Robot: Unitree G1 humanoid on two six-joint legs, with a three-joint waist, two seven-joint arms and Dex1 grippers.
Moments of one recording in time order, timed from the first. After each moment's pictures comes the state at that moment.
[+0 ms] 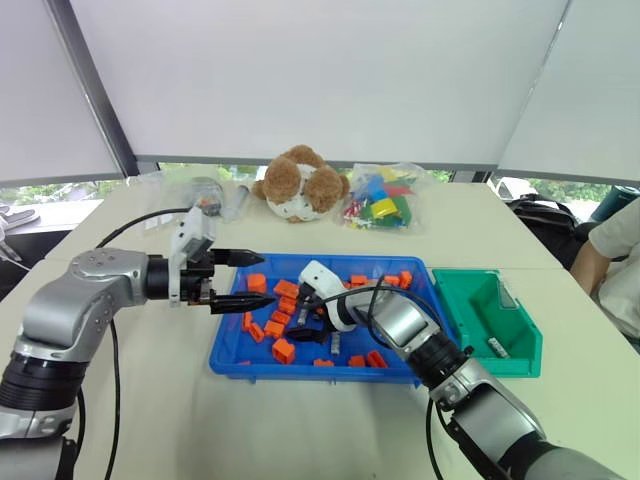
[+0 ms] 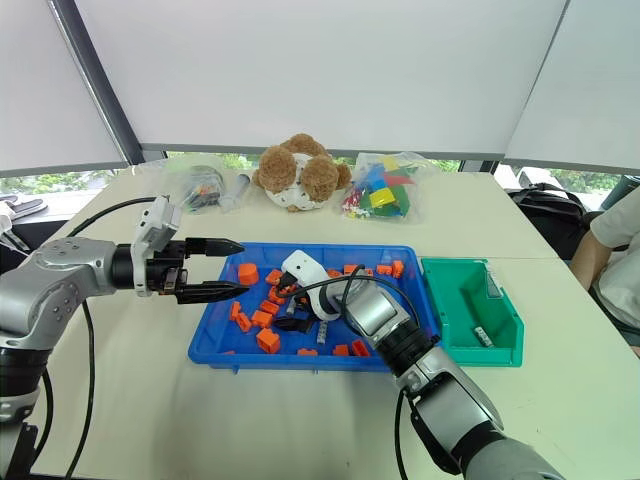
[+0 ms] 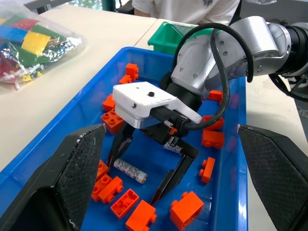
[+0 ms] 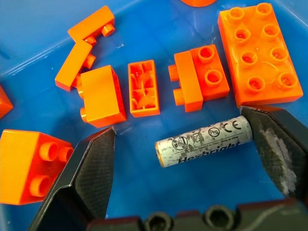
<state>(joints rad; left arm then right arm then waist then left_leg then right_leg) -0.63 0.85 0.06 -0.13 -0.62 0.67 -1.19 -0.91 -0.23 0.48 0.36 0.04 0.70 0.74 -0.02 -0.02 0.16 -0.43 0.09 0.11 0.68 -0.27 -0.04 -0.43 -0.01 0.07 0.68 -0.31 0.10</state>
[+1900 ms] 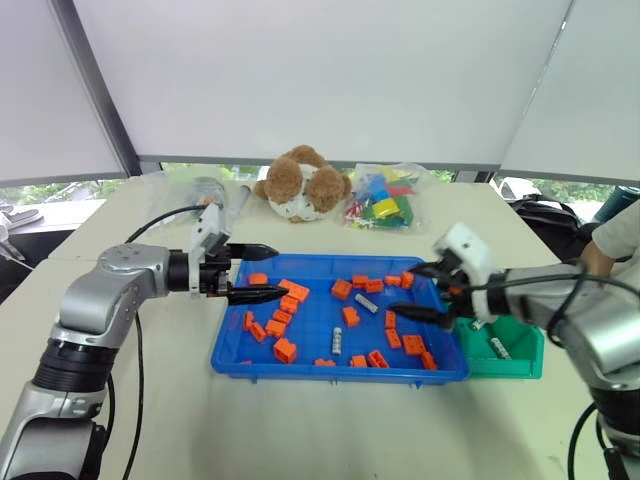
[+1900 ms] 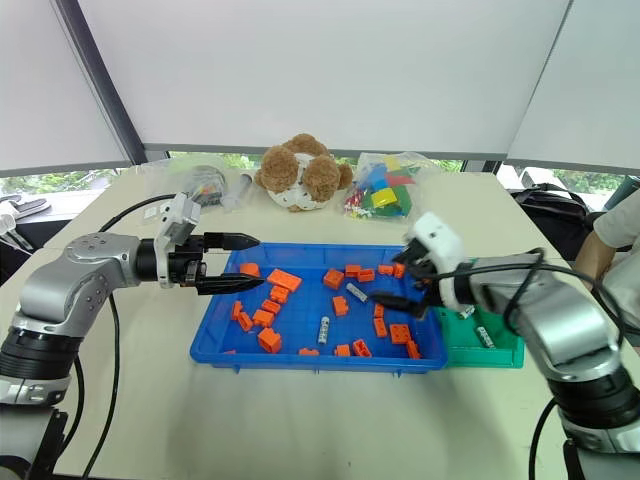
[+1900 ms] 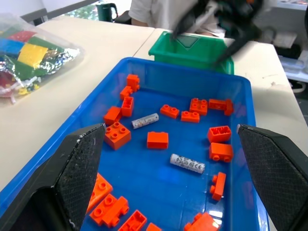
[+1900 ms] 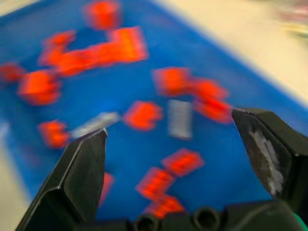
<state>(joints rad) -0.71 0.75 0.00 -0.01 -0.55 0.59 -1.22 -0.62 -0.82 0.08 -0.41 0.40 0.96 0.89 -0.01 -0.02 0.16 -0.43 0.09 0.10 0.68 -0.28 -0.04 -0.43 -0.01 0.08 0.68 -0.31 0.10</state>
